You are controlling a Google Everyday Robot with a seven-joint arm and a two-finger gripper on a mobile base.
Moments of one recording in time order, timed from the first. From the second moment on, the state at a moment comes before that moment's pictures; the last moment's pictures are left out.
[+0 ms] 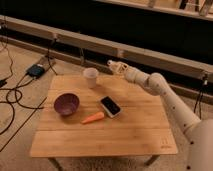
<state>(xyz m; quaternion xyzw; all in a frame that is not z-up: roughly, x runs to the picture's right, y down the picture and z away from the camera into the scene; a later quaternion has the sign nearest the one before) 0.102 -0.101 0.897 0.46 0.14 -0.85 0.21</state>
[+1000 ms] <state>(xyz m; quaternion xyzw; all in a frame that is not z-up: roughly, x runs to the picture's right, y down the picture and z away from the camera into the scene) 0.120 -0.079 0.919 0.46 0.20 -0.80 0.33</state>
